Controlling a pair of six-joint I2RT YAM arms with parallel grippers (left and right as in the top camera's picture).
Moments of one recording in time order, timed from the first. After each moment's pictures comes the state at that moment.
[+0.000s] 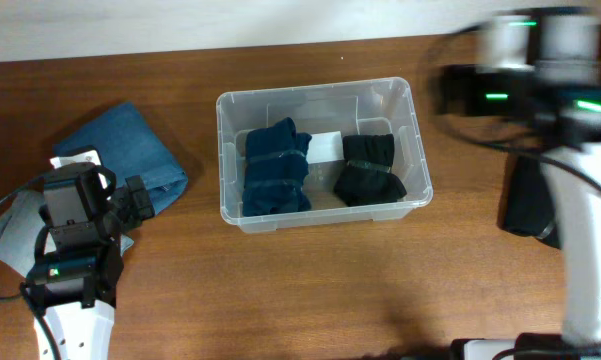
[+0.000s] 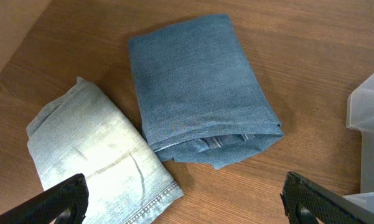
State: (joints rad) left arm 0.11 1.06 1.00 -0.71 -0.24 -0.08; right arm -0.11 1.53 1.81 -1.08 -0.11 0.02
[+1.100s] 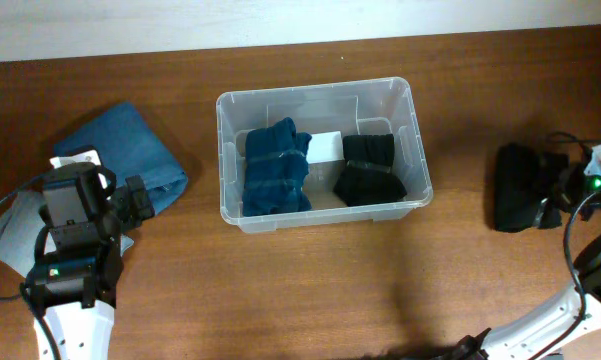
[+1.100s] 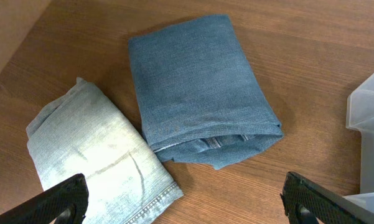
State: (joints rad) left arm 0.11 1.06 1.00 -0.71 -0.24 -0.08; right arm -0.84 2.08 1.52 -1.02 -0.65 -0.19
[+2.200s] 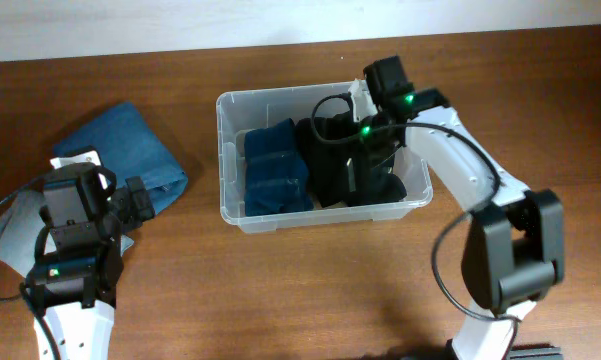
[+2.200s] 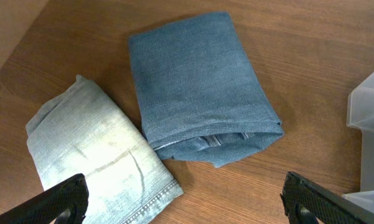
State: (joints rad) left arm 0.11 1.06 1.00 -0.72 -0.24 -0.09; right arm 0.25 1.93 1.58 -0.84 -0.44 0.26
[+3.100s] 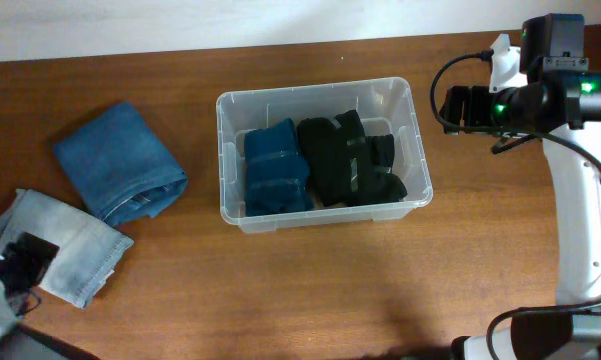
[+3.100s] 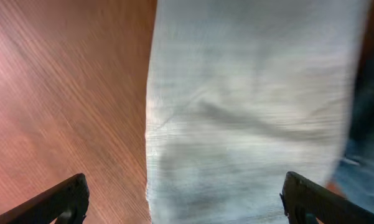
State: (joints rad) left arm 0.88 1.56 1.06 -0.80 0.09 -0.23; right arm -0.11 1.62 1.81 -1.27 -0.14 0.01
